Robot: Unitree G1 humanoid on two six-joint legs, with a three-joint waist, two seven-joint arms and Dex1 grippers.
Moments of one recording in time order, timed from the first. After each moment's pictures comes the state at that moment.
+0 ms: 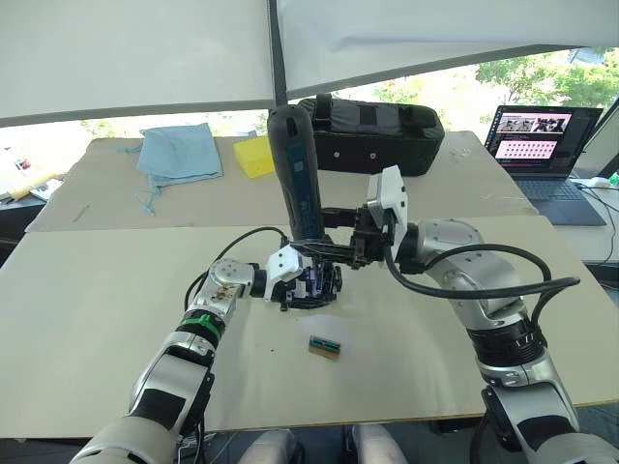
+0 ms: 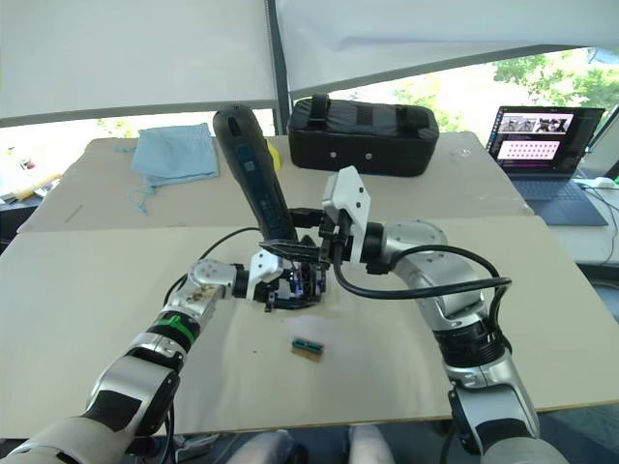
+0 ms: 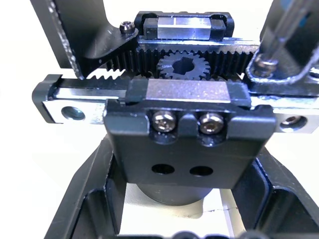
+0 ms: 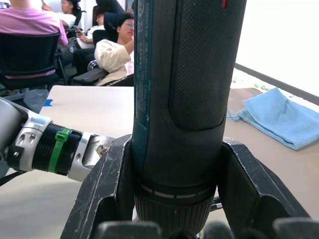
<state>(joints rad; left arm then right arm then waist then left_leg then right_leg) -0.81 0.27 -0.19 0.91 -0.07 -0.26 -1.28 -0.69 -0.44 0.19 -0.17 0.50 0.46 0.93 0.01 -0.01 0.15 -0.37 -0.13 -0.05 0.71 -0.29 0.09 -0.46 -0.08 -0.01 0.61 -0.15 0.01</state>
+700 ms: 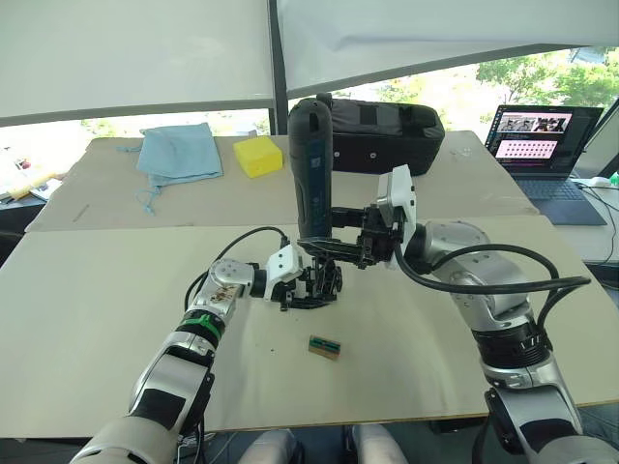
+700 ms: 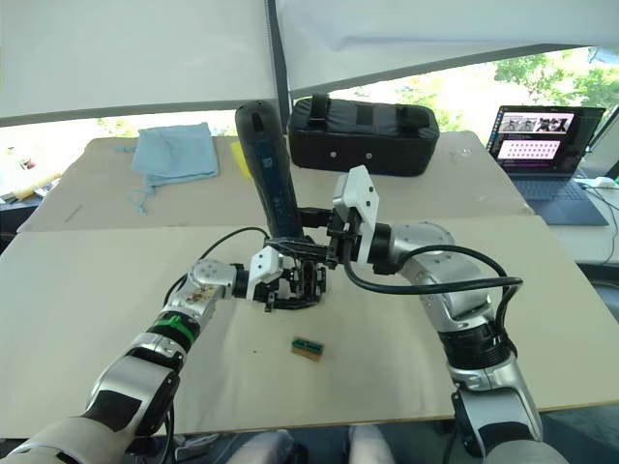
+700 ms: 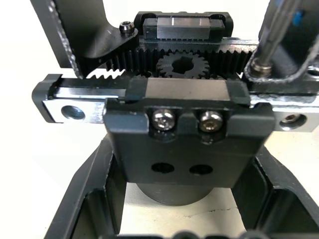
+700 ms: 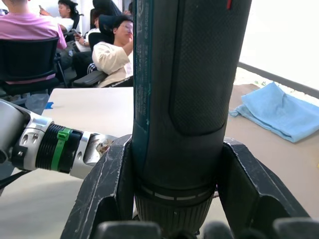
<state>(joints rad) -0.81 0.27 -0.19 0.92 -0.07 -0.29 -1.28 -0.70 -0.47 0.13 -0.19 0.56 0.50 0.95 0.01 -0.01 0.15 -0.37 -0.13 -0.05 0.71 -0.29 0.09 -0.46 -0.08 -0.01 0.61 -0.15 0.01</state>
